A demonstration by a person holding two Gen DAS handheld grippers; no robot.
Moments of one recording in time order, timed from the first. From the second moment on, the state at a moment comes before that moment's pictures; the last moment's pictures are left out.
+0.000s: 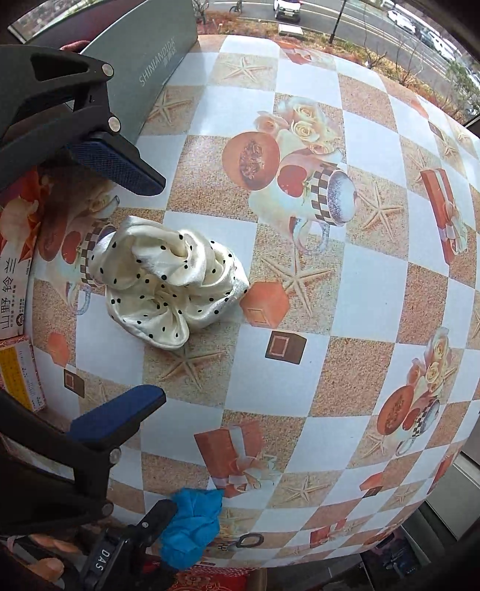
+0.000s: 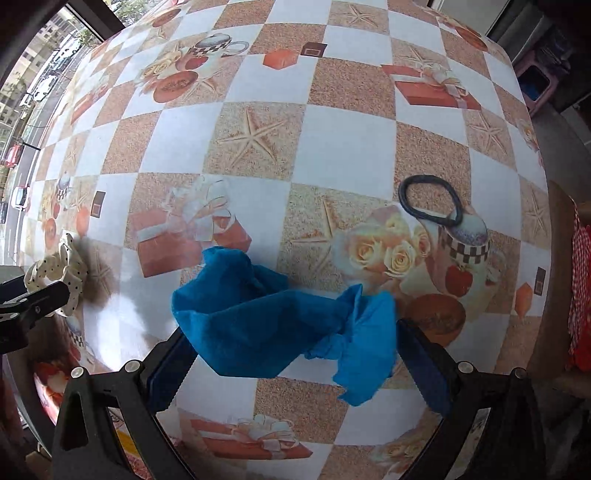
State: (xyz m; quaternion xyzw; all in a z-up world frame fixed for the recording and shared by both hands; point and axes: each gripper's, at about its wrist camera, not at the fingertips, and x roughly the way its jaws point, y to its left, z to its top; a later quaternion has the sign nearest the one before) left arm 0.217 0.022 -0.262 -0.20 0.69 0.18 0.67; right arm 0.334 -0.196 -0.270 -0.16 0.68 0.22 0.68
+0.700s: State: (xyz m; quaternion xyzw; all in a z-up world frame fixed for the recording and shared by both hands) left arm 0.223 0.029 -0.298 -0.22 0.69 0.20 0.66; right arm 0.333 -0.166 -0.299 -0.20 0.68 0.21 0.67
